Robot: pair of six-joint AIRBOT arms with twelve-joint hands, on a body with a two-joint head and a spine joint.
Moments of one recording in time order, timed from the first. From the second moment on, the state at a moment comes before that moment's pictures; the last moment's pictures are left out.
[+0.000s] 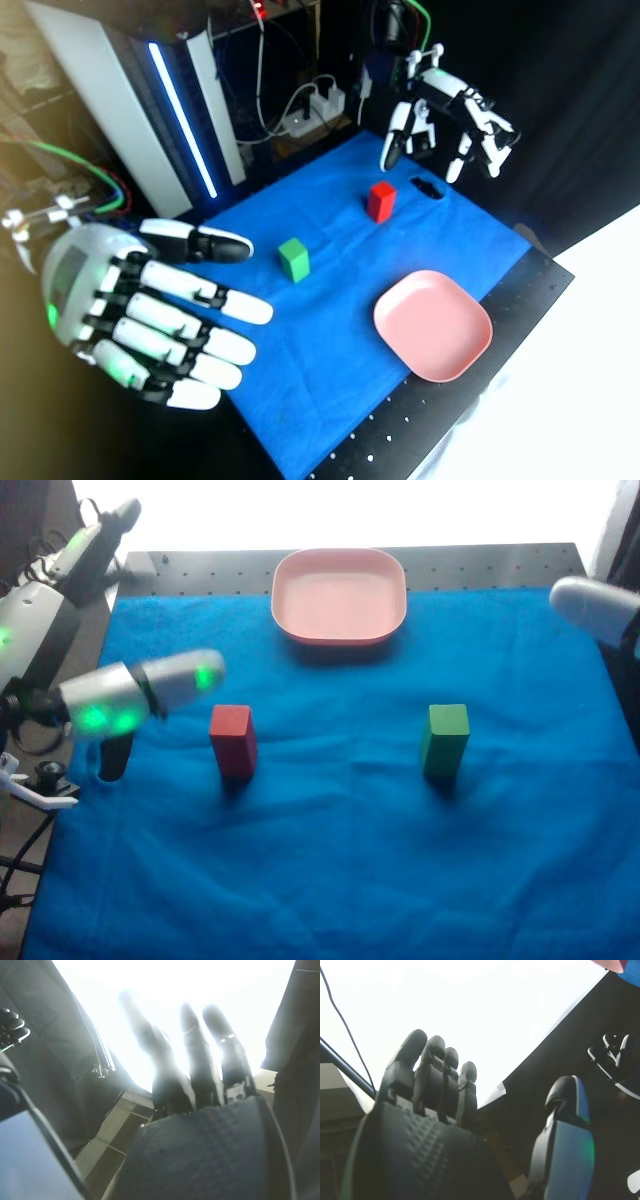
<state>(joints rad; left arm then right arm) 1.04 -1.08 1.06 -0.53 -1.37 1.01 -1.00 -0.98 1.04 0.52 1.35 -0.76</state>
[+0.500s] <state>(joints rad) 1.04 -1.08 1.05 -0.51 -1.38 1.01 -1.00 -0.98 1.04 0.52 1.35 -0.76</state>
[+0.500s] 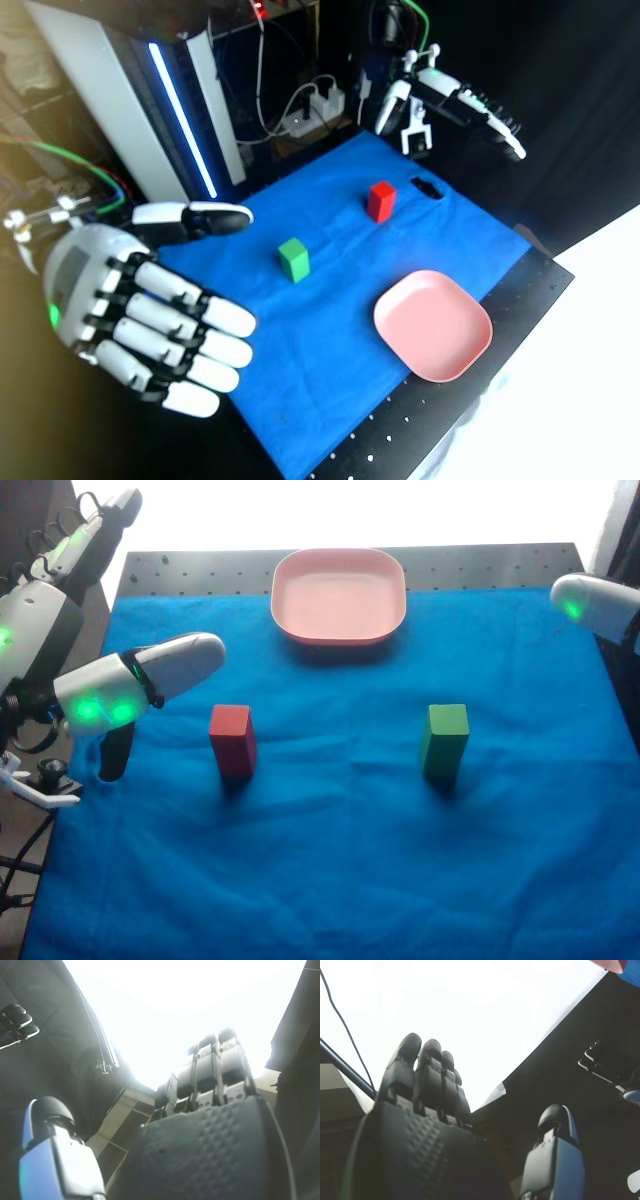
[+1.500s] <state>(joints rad) 1.07 -1.07 1.02 -0.40 -1.32 0.97 -1.00 -1.01 1.05 0.52 1.33 -0.76</state>
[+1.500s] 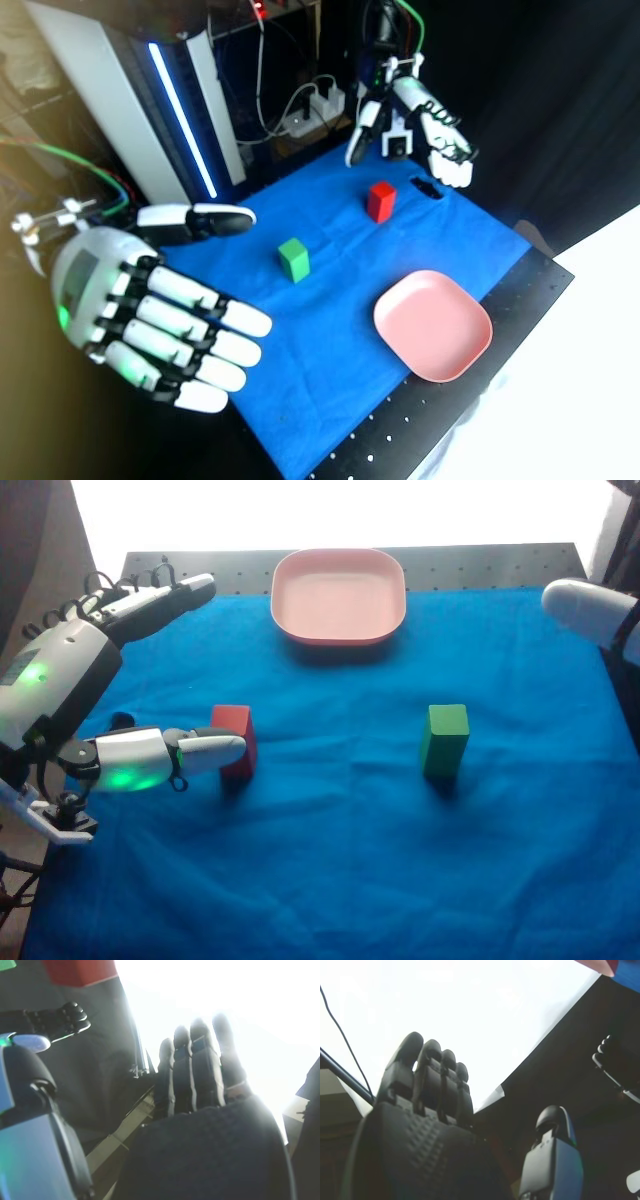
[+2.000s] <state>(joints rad) 1.08 -1.04 1.02 -0.38 -1.30 0.97 -1.00 -1.01 1.06 0.52 1.32 -0.76</state>
